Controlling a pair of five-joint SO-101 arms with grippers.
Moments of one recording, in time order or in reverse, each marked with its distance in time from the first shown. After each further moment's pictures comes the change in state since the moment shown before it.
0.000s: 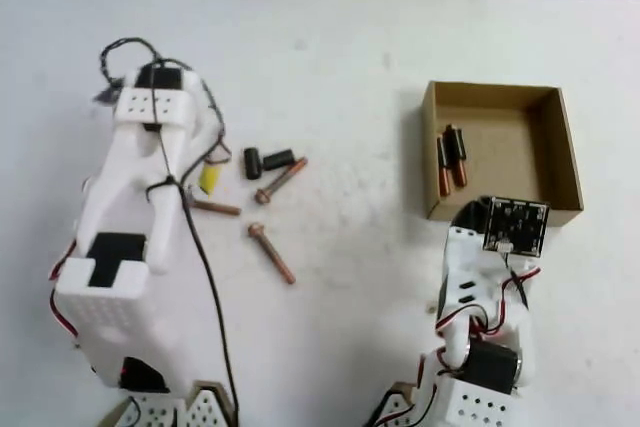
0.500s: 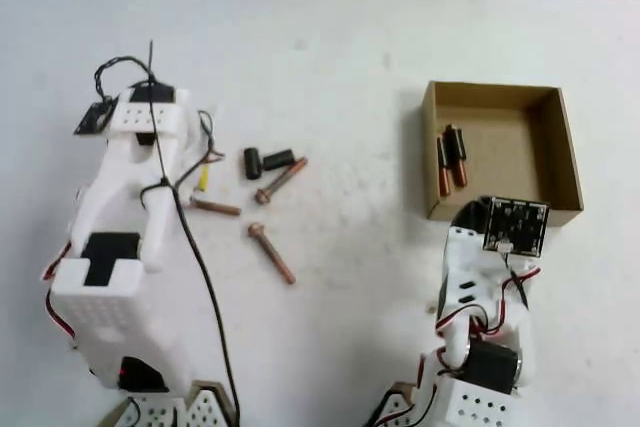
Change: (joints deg) left arm -1.0 0.0 8.4 -11.1 11.7; right arm 0.0 0.0 0.0 0.0 0.0
